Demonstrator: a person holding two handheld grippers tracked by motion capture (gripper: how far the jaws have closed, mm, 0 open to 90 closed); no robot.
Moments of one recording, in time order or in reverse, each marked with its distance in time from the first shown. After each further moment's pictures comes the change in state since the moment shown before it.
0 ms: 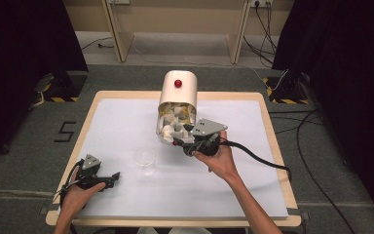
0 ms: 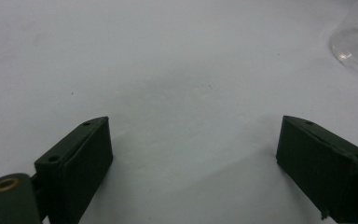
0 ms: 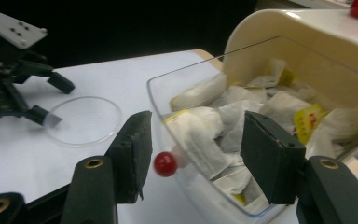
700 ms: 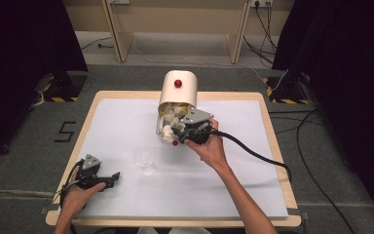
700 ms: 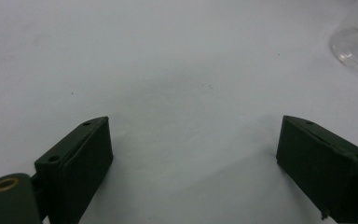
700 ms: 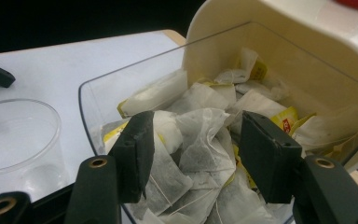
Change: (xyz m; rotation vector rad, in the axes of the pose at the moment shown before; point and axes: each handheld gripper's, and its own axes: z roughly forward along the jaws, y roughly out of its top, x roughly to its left) left arm 0.000 0.000 0.000 -0.001 0.001 0.001; right arm -0.014 0.012 0.035 0.105 -0.104 0.007
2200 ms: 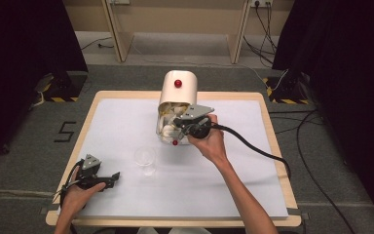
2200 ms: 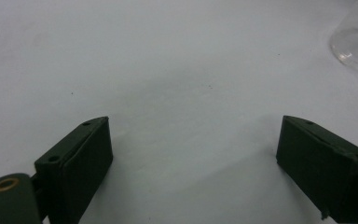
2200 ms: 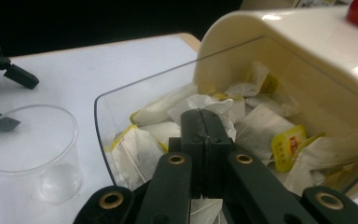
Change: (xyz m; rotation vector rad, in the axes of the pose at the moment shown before) left arm 0.000 0.000 0.000 0.000 0.000 0.000; right arm -0.007 0.013 -0.005 -0.008 0.077 -0.019
